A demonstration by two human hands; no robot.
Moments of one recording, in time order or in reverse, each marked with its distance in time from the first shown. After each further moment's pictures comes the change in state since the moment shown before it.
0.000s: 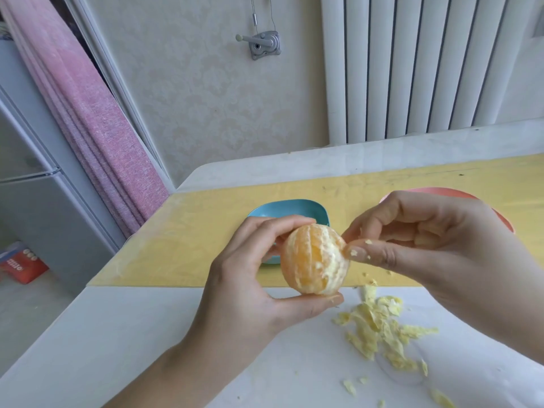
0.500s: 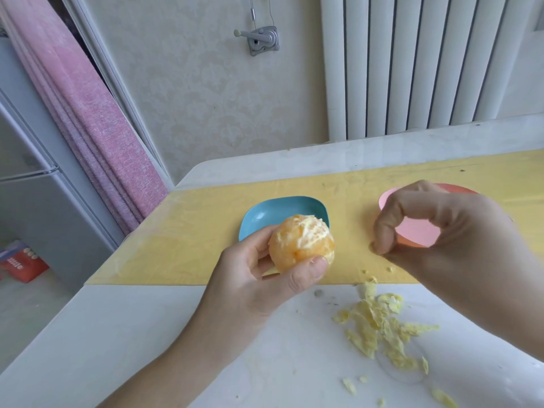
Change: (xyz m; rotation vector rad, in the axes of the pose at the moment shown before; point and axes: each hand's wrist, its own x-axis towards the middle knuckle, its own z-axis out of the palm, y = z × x) left_hand 0.004 0.000 0.001 -0.490 -0.138 -0.367; right_hand -0.002 0.007 -0.008 -0.642 0.189 -0.031
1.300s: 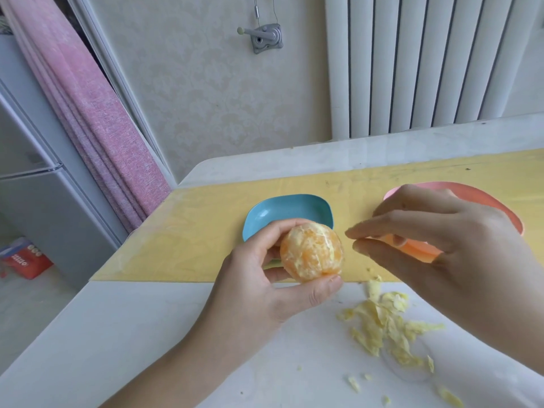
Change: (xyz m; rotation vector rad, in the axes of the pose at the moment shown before) left_hand -0.002 -0.004 0.001 0.117 0.009 0.041; right_hand -0.006 -0.004 0.002 -0.163 -0.033 -0.258
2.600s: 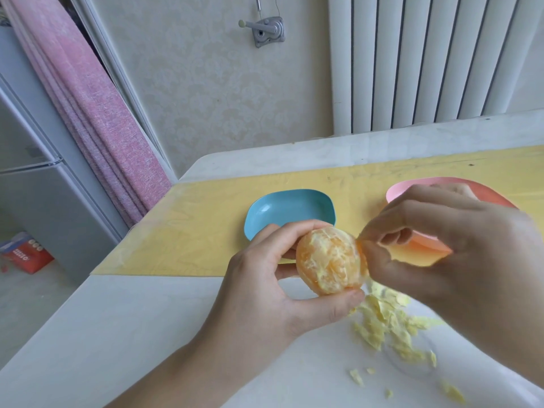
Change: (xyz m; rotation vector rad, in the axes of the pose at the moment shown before) left_hand -0.009 0.007 0.007 0.202 0.001 0.096; right_hand -0.001 -0.007 0.008 0.000 0.153 -0.040
